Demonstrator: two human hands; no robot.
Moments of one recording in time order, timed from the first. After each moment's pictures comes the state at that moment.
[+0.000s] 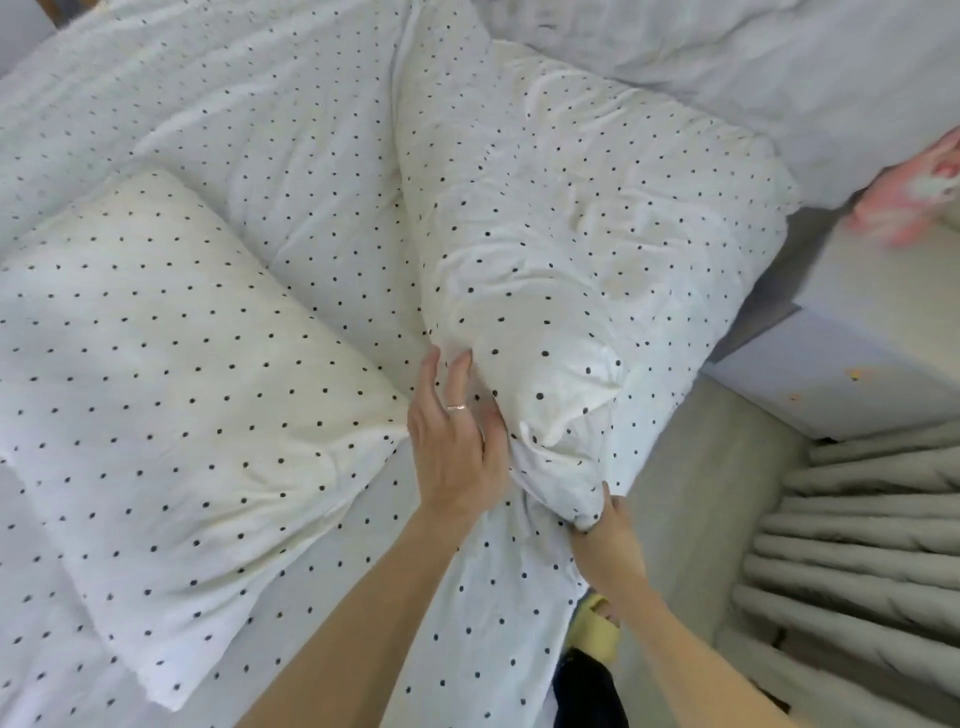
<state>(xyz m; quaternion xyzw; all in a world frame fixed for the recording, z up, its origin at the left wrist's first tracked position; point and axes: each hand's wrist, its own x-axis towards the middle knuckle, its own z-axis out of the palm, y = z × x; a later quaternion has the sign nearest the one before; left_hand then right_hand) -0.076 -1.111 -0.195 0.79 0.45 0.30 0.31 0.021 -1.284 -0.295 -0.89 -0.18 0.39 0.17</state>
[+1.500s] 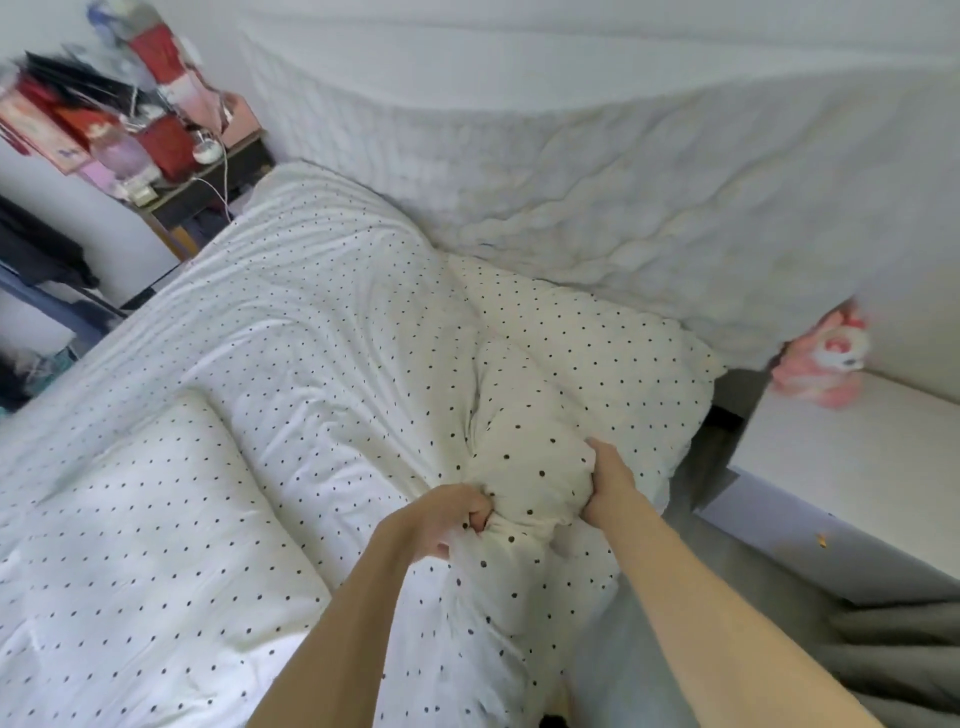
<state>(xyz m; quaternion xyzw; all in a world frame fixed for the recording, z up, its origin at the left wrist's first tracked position) 0.164 -1.066 -0.028 0.54 0.54 -0.18 0.61 0.345 -1.155 -0.103 -0.53 0.26 0.53 0.61</state>
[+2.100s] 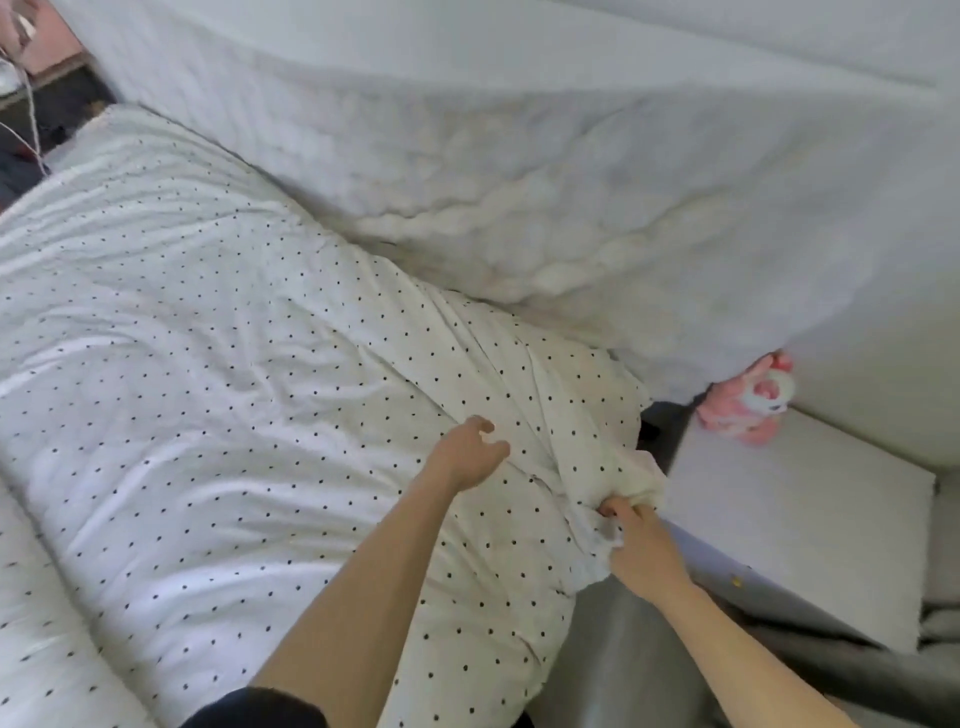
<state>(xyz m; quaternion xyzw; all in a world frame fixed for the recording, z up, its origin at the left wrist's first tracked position) 0.401 -0.969 -0.135 0.74 0.45 -0.17 0.47 0.518 -1.216 -0.235 -0.88 -0.28 0.37 0.08</state>
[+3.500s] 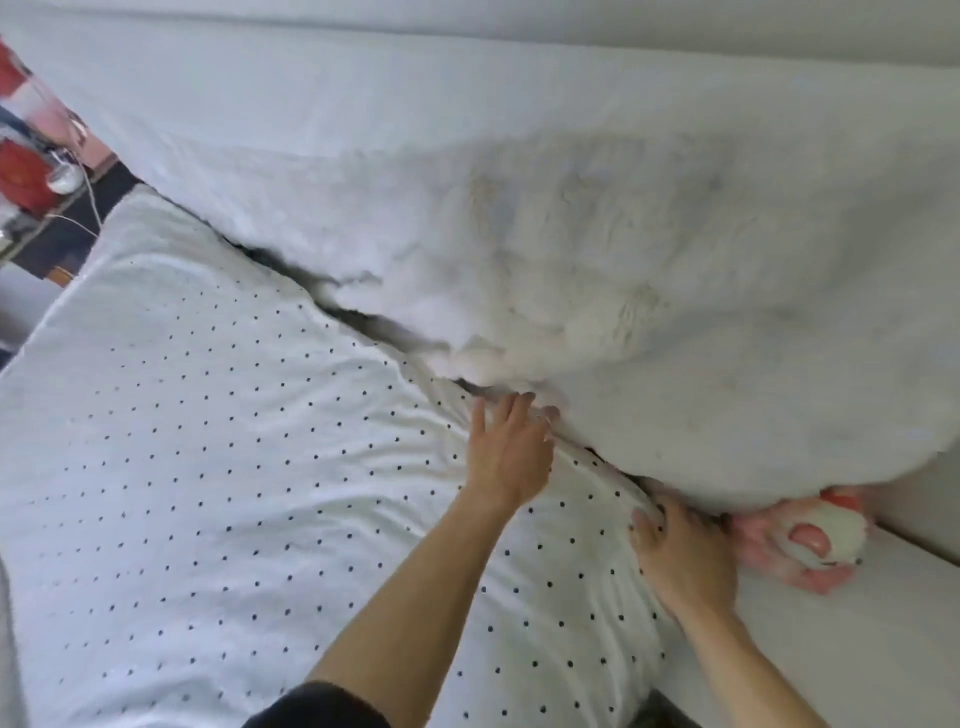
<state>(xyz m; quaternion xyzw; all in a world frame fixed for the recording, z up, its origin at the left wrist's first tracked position) 0.677 -0.953 -0.212 0.94 0.32 -0.08 0.05 0.763 -1.151 -0.287 -0.91 -0.25 0.26 0.19</state>
